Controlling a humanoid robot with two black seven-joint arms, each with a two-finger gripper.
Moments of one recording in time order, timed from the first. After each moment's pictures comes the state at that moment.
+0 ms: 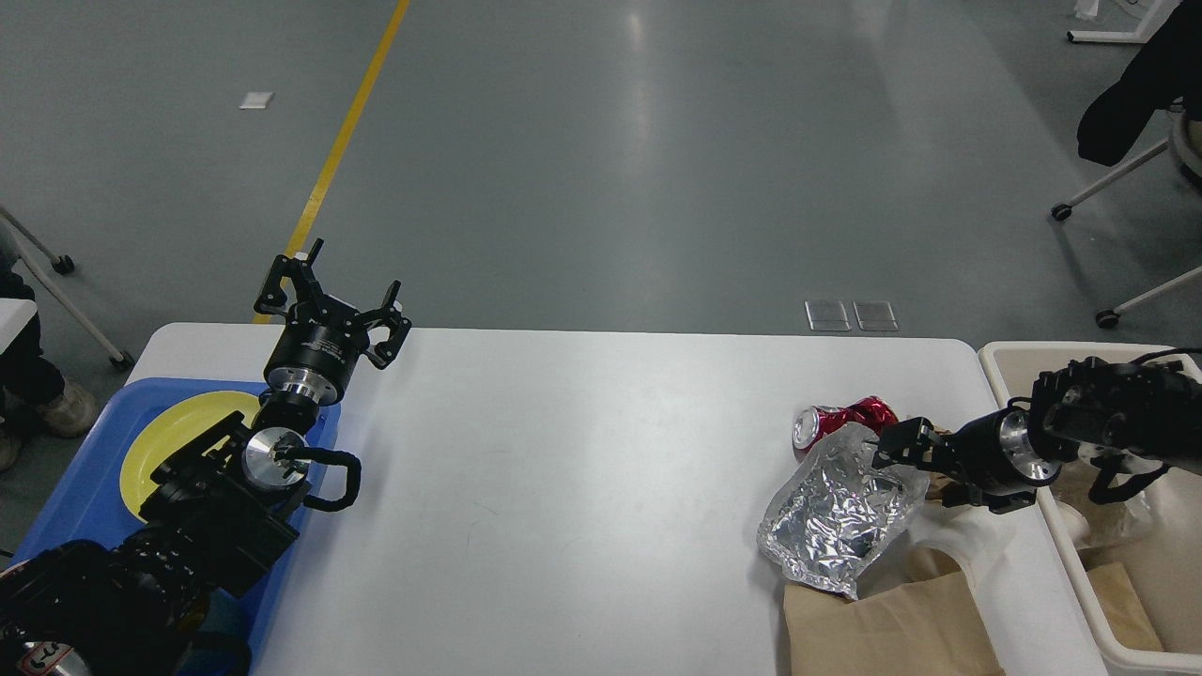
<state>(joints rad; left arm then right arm) -0.77 0.06 -0.81 -0.22 -0.21 -0.58 -0.33 1.22 -0.42 -1.06 0.74 -0.14 0.46 0.24</state>
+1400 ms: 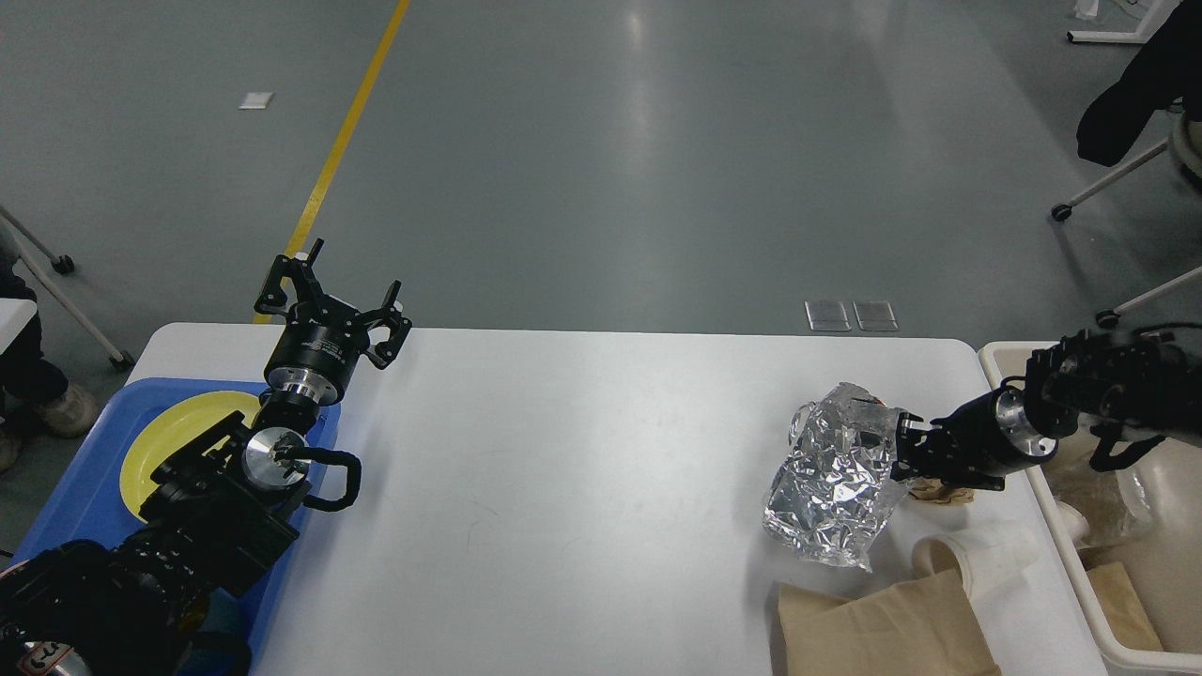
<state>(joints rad) -0.77 0.06 -0.81 -0.22 -0.21 -0.58 -0.33 1.35 -0.42 -1.11 0.70 -0.12 0.69 0.24</state>
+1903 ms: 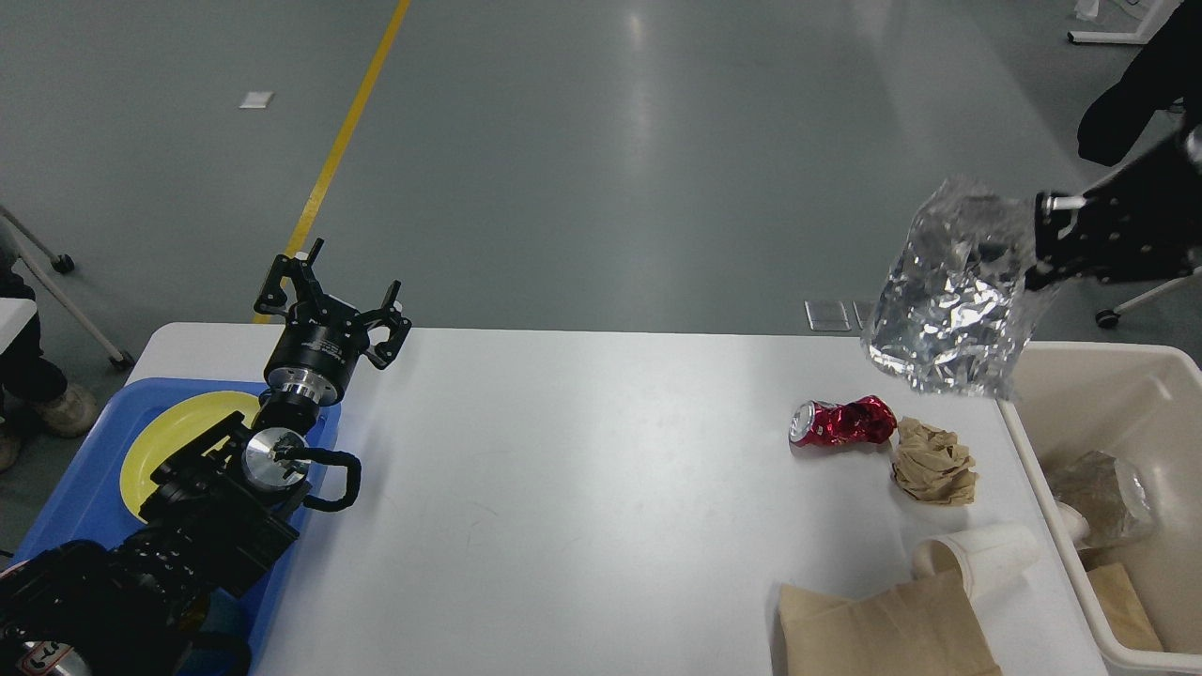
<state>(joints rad) -0.77 0.06 -0.81 -0.22 -0.21 -0.58 -0.33 2.03 -0.50 -1.49 0.85 -0.13 0.96 0.24</state>
